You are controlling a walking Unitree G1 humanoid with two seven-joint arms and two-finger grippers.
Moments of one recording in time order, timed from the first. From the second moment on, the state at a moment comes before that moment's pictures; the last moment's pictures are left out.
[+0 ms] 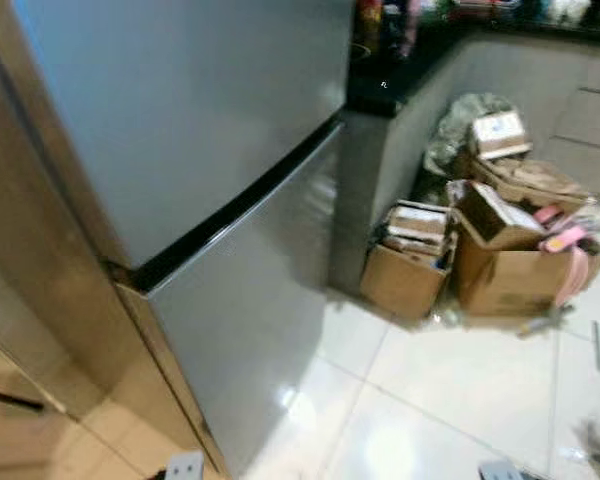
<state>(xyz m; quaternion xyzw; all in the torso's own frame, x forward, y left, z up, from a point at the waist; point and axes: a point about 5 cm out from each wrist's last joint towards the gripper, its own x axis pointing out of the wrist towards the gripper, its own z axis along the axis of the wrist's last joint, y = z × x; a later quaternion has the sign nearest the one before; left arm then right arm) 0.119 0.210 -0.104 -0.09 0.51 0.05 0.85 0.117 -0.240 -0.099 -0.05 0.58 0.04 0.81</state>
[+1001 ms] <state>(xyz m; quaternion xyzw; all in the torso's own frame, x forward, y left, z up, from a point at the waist) 0.124 0.211 -0.102 -0.10 0.50 0.05 0.86 0.110 -0.242 -0.100 -0.05 0.59 0.07 0.80</state>
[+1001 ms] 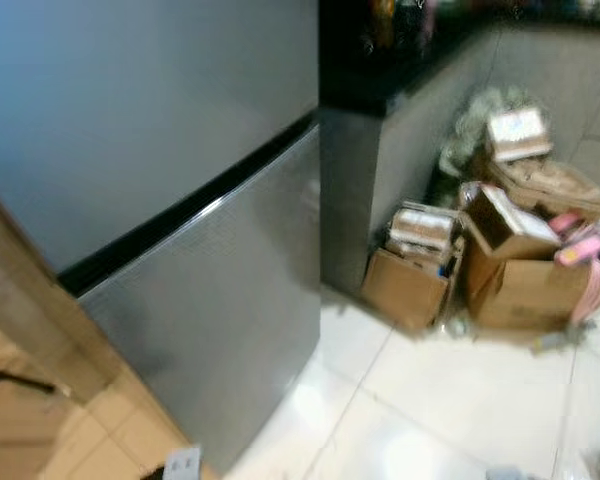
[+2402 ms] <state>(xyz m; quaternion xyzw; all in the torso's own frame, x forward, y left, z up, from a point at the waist) 0.124 0.214 -0.101 -0.10 0.49 0.06 0.86 0.113 -0.234 -0.101 -0.07 0.58 0.08 0.81</state>
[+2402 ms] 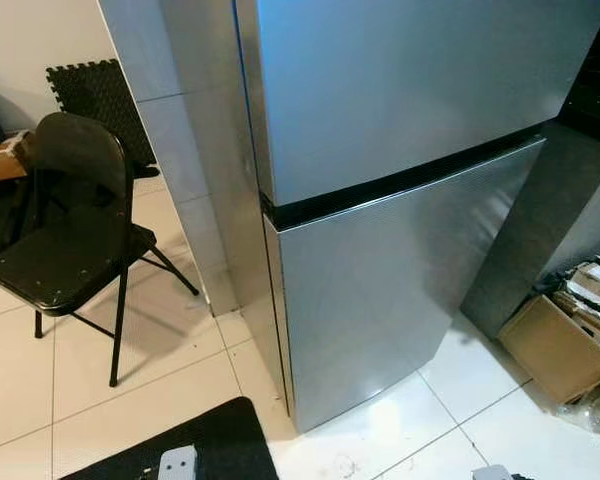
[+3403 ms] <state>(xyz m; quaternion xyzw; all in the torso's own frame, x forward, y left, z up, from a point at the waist) 0.173 0.284 -0.056 -0.18 0.30 0.18 0.92 0.113 -0.235 -0.101 -0.06 0.58 0.07 0.81</state>
